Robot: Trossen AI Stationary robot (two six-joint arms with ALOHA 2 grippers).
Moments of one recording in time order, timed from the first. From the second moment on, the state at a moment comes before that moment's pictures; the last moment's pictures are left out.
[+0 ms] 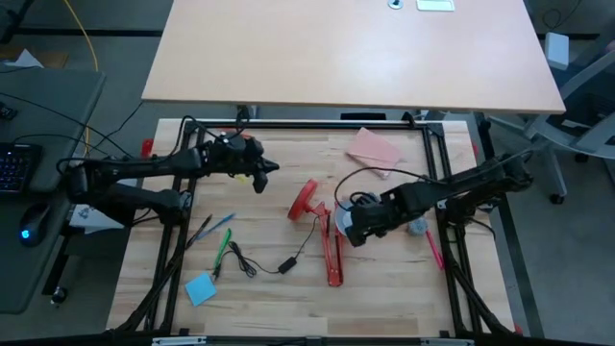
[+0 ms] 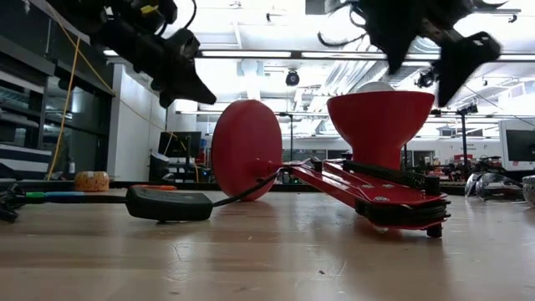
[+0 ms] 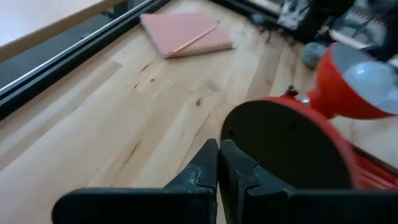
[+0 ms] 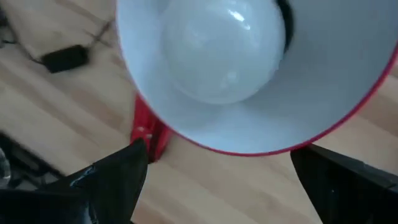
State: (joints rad) left arm 0.38 1.14 0.66 -0.06 0.08 -0.20; right arm 0.26 1.49 1.20 -0.95 -0.03 1.35
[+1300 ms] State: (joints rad) left arm 0.33 1.00 0.59 -0.43 -0.10 -0.31; right arm 0.06 1.80 1.69 -1.17 0.23 0.08
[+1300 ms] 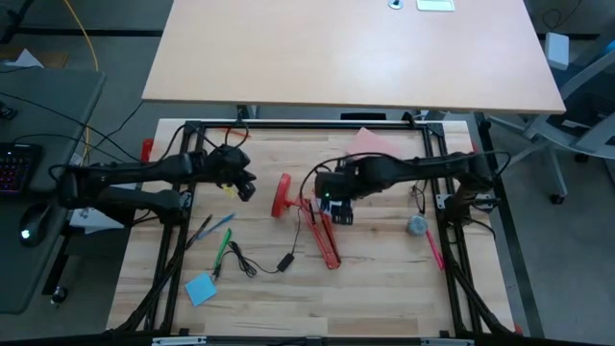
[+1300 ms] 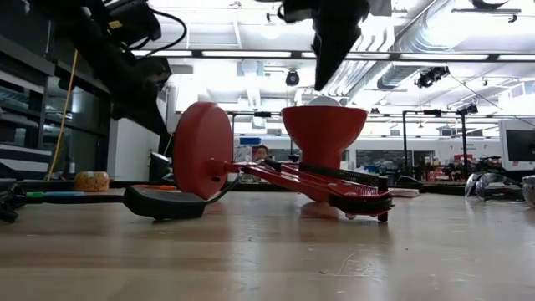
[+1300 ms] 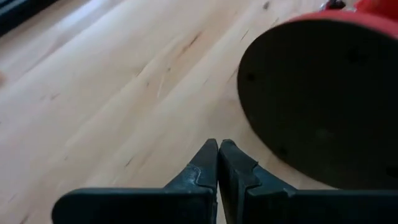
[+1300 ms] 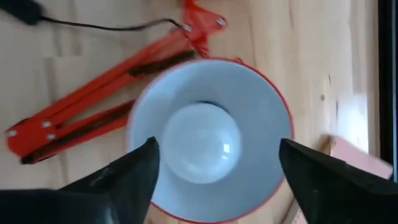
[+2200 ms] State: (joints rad) left arm 0.32 1.08 0.53 -0.21 -0.11 -0.32; right arm 0.10 1.80 1.66 -1.08 0.20 0.25
